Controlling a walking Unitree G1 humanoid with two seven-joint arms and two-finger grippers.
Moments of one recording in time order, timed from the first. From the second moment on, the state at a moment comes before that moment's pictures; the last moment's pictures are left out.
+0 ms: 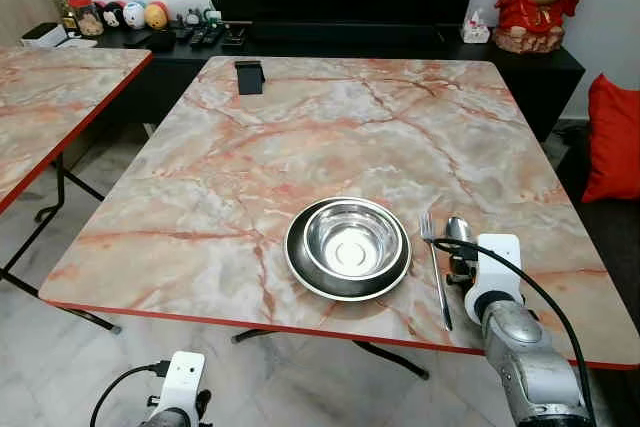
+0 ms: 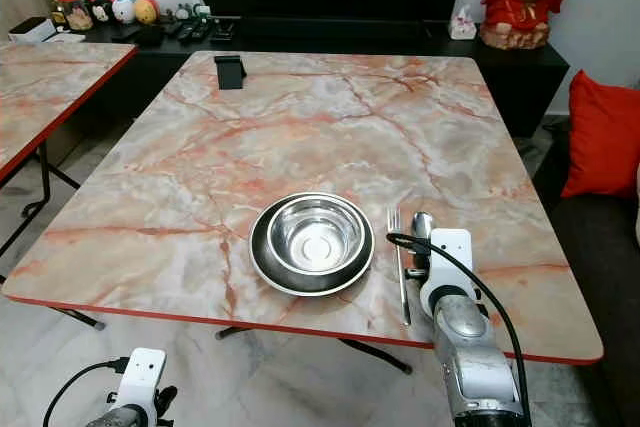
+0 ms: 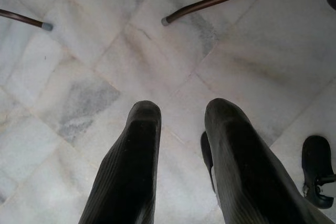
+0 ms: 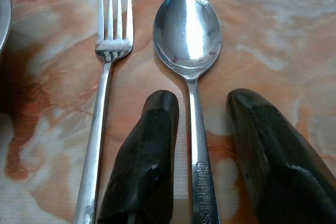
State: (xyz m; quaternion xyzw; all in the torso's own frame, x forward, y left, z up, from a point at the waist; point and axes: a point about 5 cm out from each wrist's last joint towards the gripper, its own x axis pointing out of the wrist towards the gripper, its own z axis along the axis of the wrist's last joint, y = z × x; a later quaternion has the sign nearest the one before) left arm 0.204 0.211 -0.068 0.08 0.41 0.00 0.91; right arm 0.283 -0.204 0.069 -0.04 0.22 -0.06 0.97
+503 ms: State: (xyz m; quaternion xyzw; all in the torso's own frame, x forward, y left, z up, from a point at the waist) left arm 0.204 0.211 -0.068 0.08 0.41 0.00 0.91; right arm 0.283 -0.203 0.069 -0.03 0.21 -0.06 0.97
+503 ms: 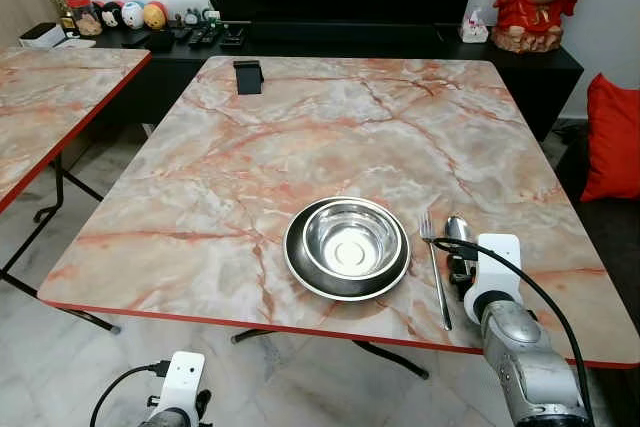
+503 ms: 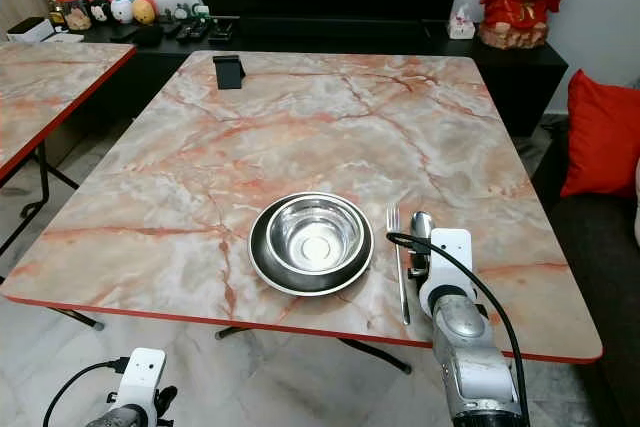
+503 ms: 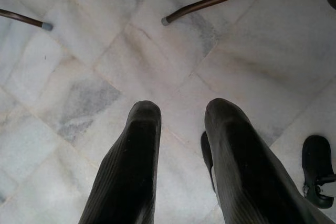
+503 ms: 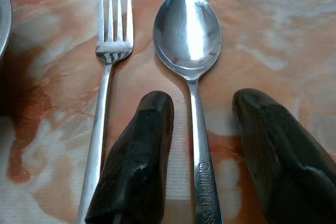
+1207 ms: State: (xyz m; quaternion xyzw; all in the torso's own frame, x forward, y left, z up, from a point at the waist) left arm 0.203 0.212 -0.068 0.08 0.41 0.01 0.91; right arm 0.292 -0.211 0.094 -0.08 0.15 -0.10 0.98
